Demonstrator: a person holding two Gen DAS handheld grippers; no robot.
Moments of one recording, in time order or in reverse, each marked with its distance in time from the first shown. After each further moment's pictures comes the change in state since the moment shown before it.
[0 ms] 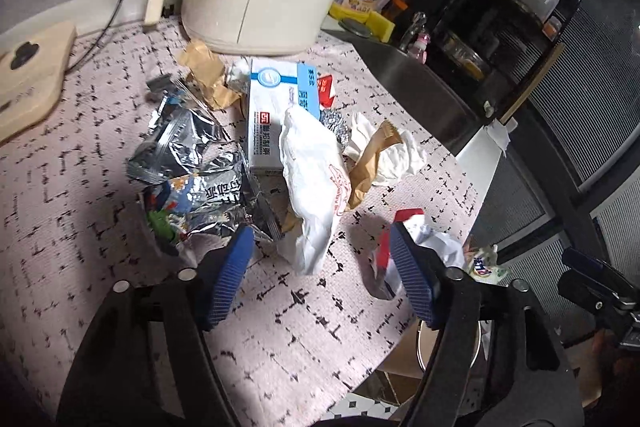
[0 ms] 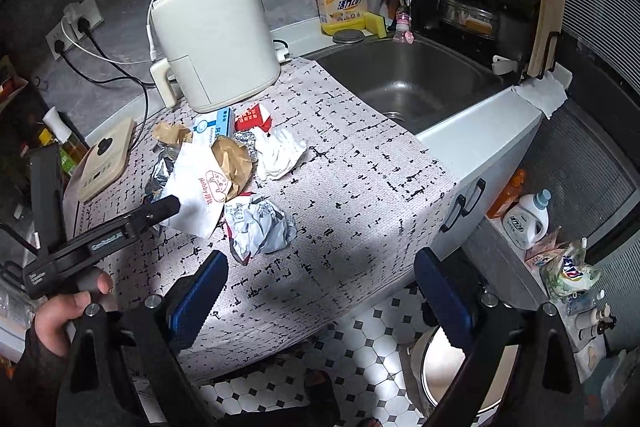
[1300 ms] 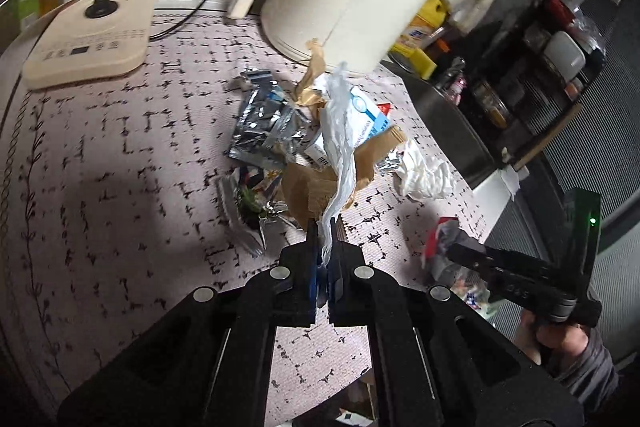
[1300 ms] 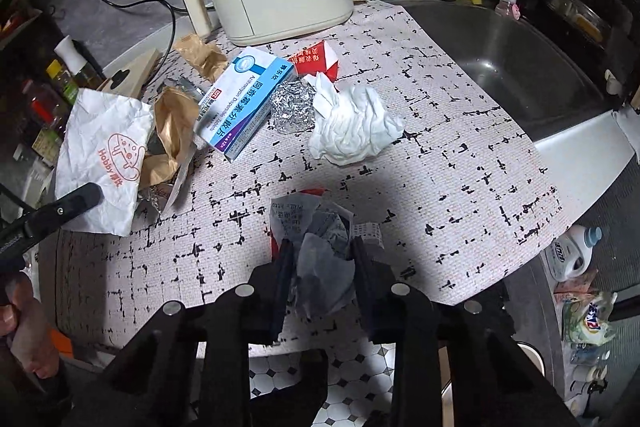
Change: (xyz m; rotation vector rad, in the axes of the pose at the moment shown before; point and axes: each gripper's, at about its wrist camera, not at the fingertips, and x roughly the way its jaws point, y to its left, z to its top) left arm -0.059 0.051 -0.029 -0.193 -0.104 0.071; right arm 0.107 0.041 0.023 -0.200 0.177 0.148
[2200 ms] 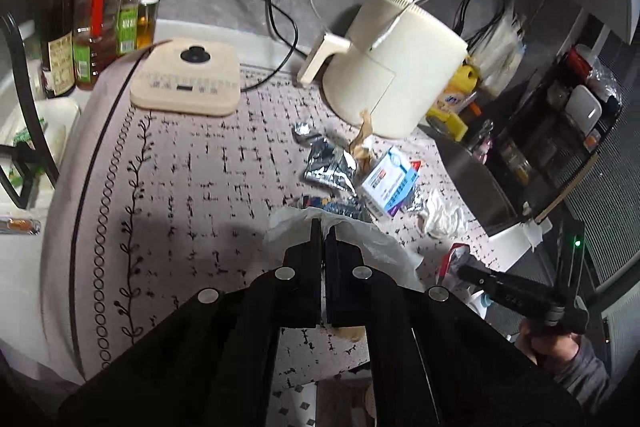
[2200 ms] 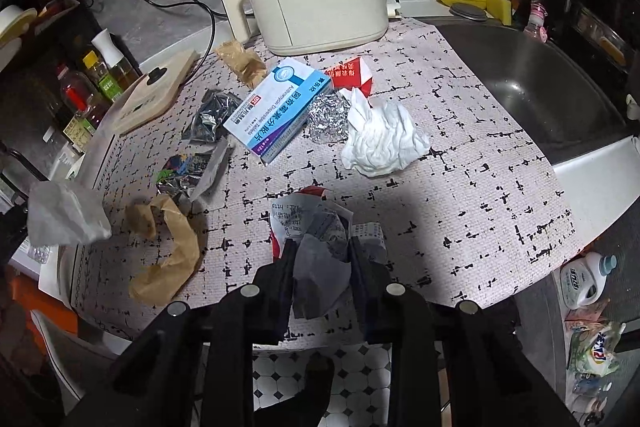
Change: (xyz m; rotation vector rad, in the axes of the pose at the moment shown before) left arm -0.093 0.005 -0.023 -0.077 -0.224 0.154; right arm -0.010 0.006 -0.001 -0.074 -0.046 0.094
